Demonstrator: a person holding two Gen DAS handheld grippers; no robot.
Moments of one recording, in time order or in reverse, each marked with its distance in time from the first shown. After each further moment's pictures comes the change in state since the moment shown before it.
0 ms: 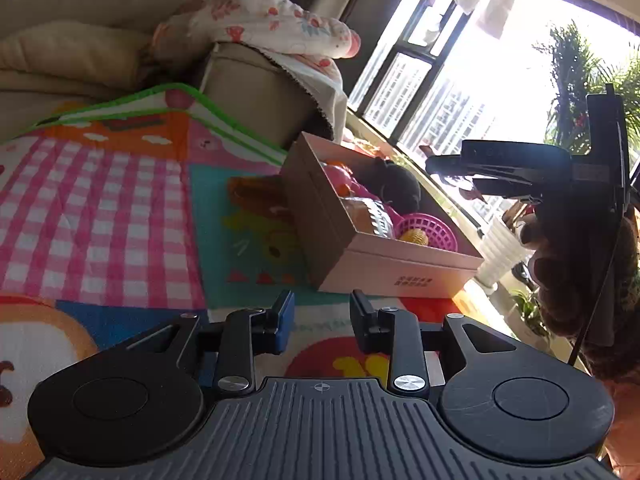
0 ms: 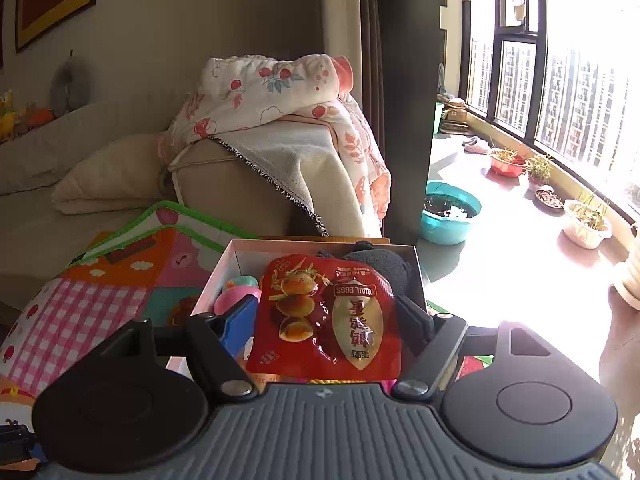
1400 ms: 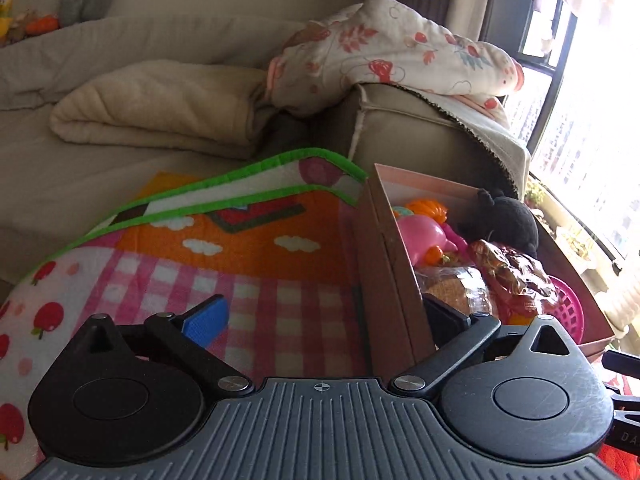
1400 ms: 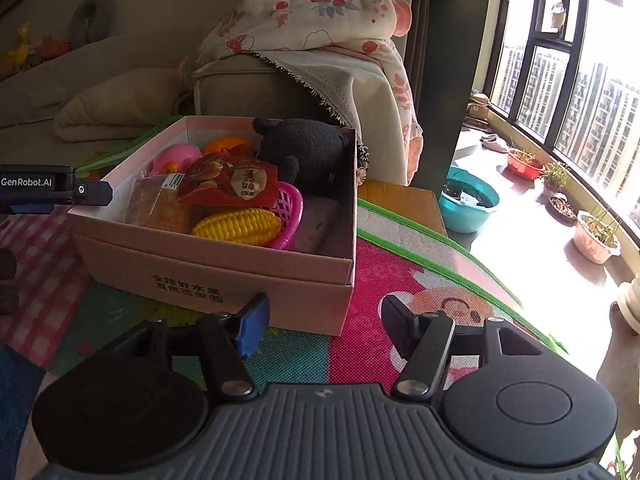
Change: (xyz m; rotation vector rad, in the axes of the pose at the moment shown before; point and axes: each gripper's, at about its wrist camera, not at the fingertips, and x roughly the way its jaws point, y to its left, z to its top) left arm 0.083 0.078 0.104 -0.011 -0.070 0.421; right arm 0.057 0.040 -0.056 -0.135 0.056 -0.012
